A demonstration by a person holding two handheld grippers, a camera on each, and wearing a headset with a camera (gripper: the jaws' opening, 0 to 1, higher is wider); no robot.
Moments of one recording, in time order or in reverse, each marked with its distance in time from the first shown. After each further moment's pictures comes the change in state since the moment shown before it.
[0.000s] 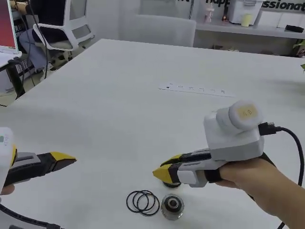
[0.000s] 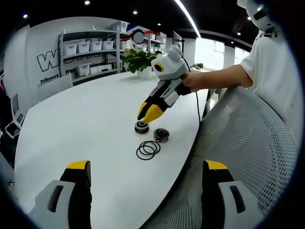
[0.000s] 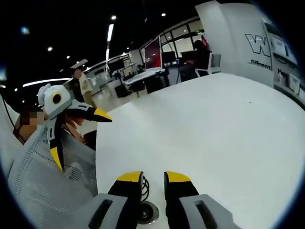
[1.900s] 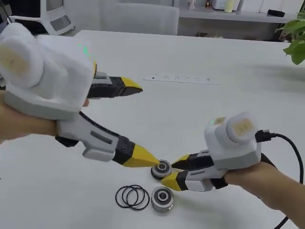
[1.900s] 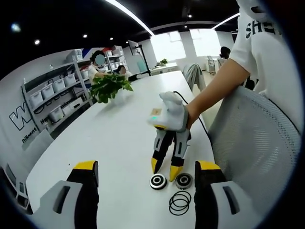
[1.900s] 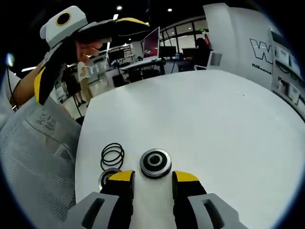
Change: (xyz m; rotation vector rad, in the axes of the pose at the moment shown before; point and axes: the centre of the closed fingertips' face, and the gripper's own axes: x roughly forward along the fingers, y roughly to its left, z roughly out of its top) left arm 0.088 0.010 0.122 0.444 -0.059 -0.175; right arm 0.000 -0.035 -0.053 -0.081 0.074 -0.043
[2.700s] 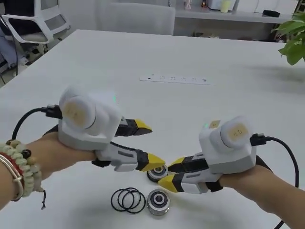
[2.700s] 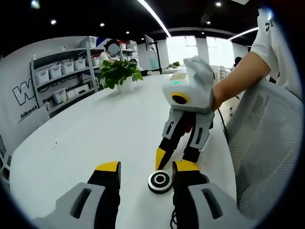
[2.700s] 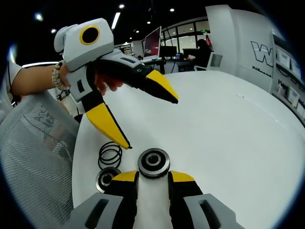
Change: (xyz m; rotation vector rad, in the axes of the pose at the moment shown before) left arm 0.062 0.003 -0.054 -0.195 -0.032 0.040; right arm 0.001 -0.003 -0.001 -0.022 0.005 -0.017
